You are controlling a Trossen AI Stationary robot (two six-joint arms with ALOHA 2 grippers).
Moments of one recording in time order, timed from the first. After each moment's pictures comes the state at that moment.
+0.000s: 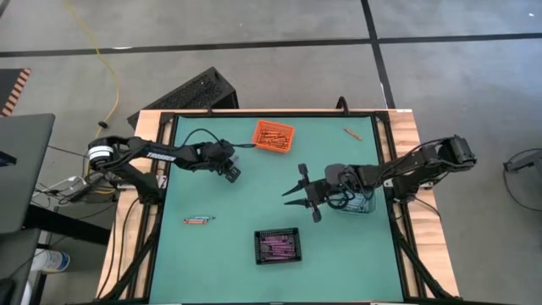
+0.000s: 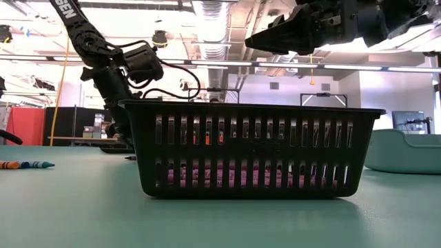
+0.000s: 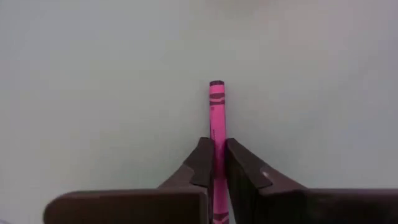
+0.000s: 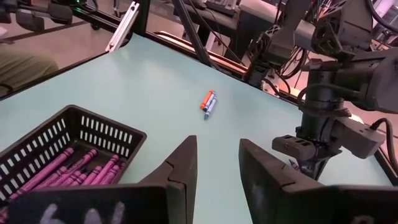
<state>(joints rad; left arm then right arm) 0.38 1.51 0.57 -0.05 -0.19 -0.36 0.11 1.39 0.66 0.50 -0.08 -0.34</state>
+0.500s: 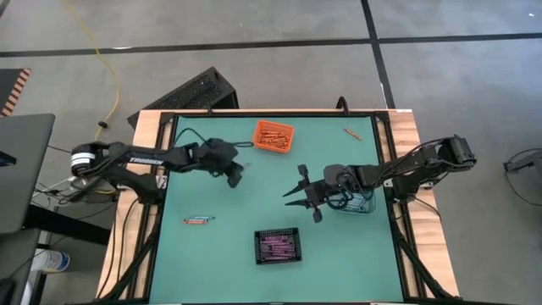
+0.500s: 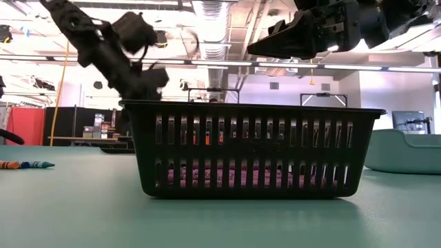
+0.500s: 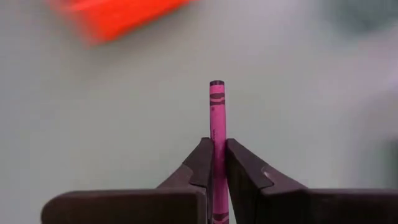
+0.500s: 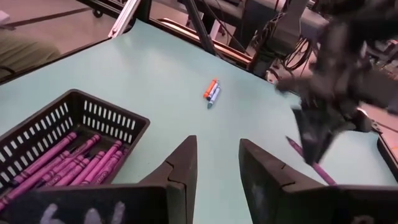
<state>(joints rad) 0.28 1.31 0.56 0.11 0.08 -0.42 0.11 1.39 0.66 0.46 -0.08 -0.36</state>
